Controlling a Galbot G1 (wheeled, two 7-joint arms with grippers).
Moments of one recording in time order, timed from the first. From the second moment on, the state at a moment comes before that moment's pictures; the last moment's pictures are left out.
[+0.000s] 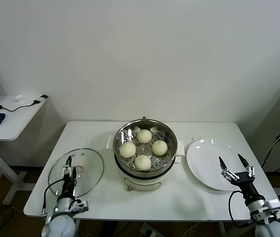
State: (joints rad) left arm 1.29 -1.44 -0.63 -1.49 1.43 0.09 -0.22; right arm -1.49 1.12 0.73 1.72 0.49 0.22 -0.24
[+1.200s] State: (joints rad) left arm 1.16 -1.41 -0.62 -1.35 1.38 0.08 -0.25; right arm -1.46 1.15 0.74 1.67 0.42 0.24 -0.26
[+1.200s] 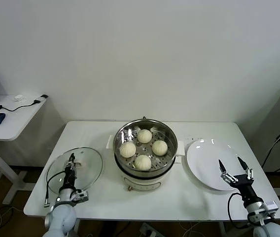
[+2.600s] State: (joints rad) left arm 1.41 -1.12 -0.55 -2.12 1.23 0.32 0.02; right arm -1.28 1.09 0.65 1.52 0.39 0.21 -0.23
